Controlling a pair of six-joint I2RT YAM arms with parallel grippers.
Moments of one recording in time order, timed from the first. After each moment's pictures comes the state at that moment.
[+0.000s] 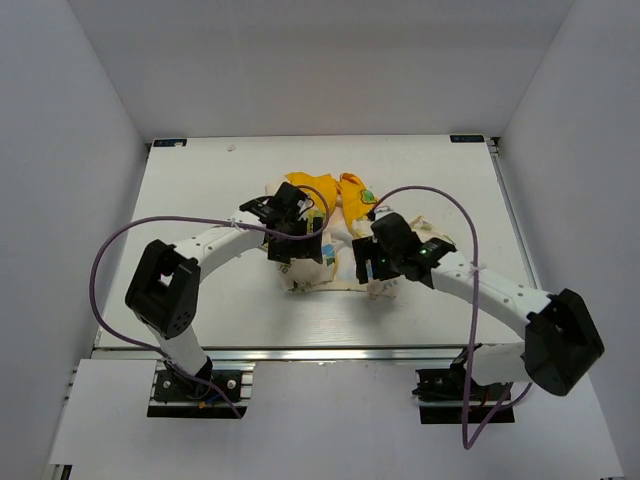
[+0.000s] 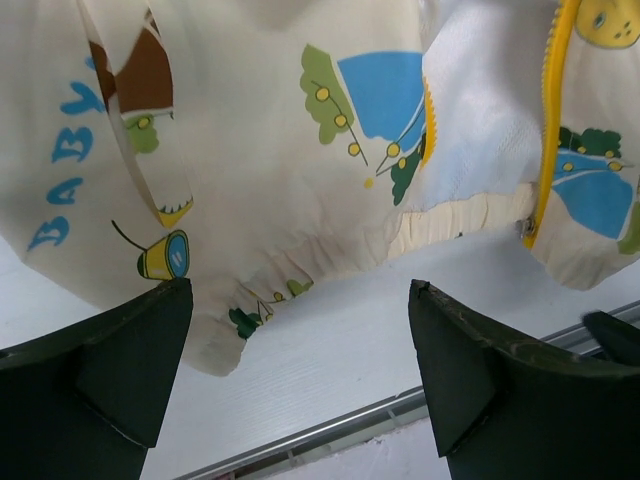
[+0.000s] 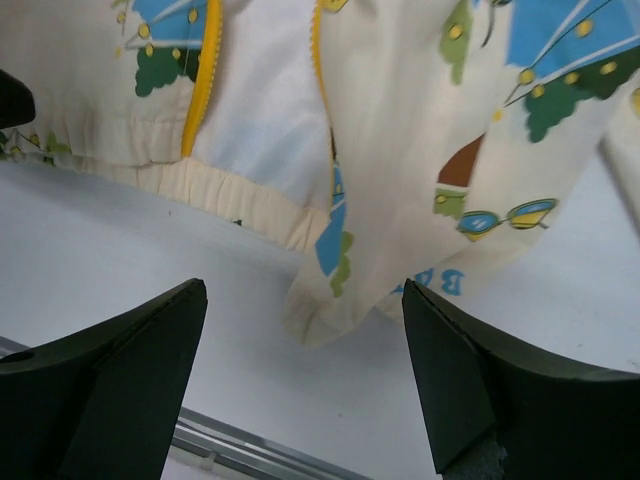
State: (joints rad) left arm -0.60 1.71 1.24 -0.63 0.11 -0.50; right arm 0.70 1.28 0.86 -0.46 0.08 0.34
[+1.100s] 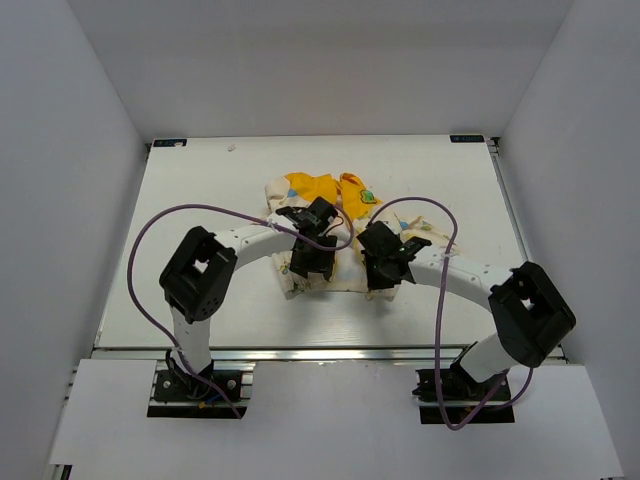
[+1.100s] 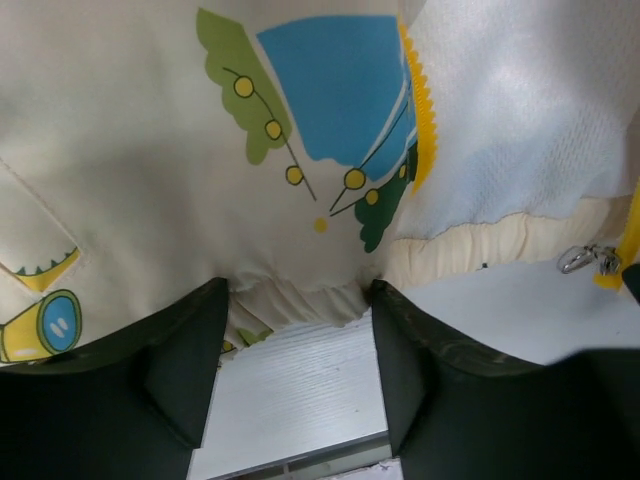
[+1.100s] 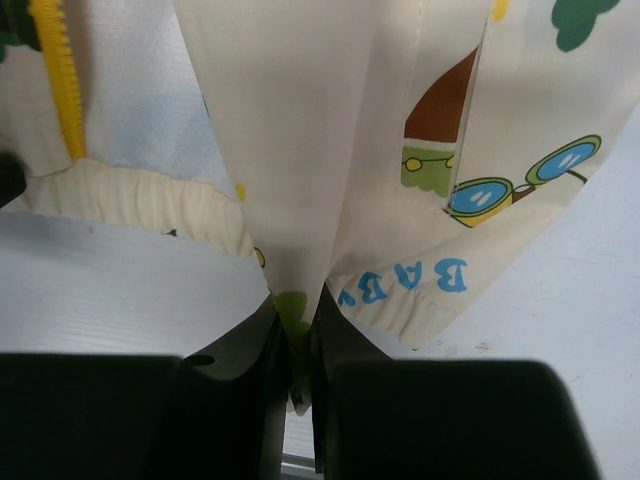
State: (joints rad) left arm -0.74 1.91 1.34 -0.69 0.03 -0.52; right arm 0.75 1.51 0.88 -0.53 0.15 0.55
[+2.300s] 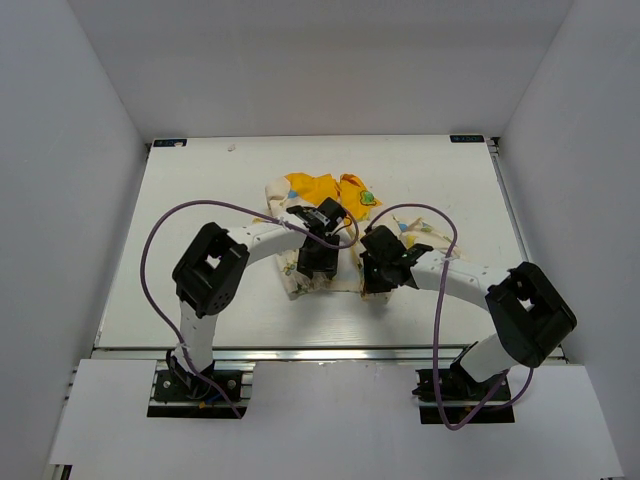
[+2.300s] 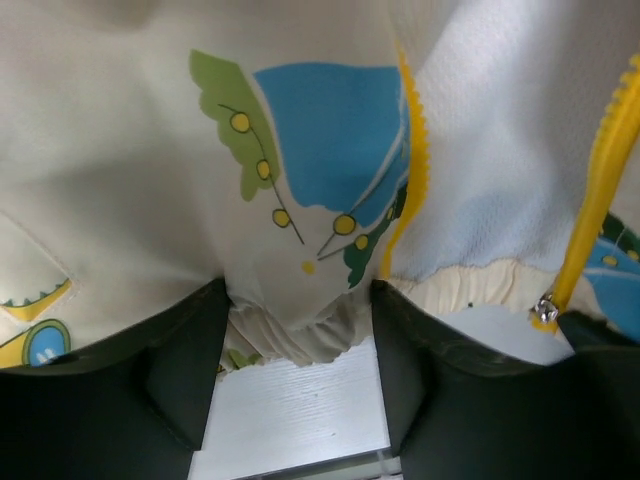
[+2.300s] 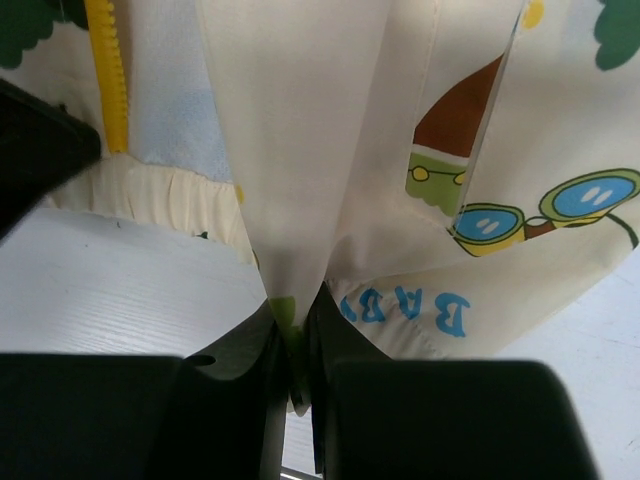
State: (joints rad) left arm -0.76 1.99 1.41 -0.71 0.00 -0.59; right arm 0.73 1.50 0.80 -0.39 0.04 0.55
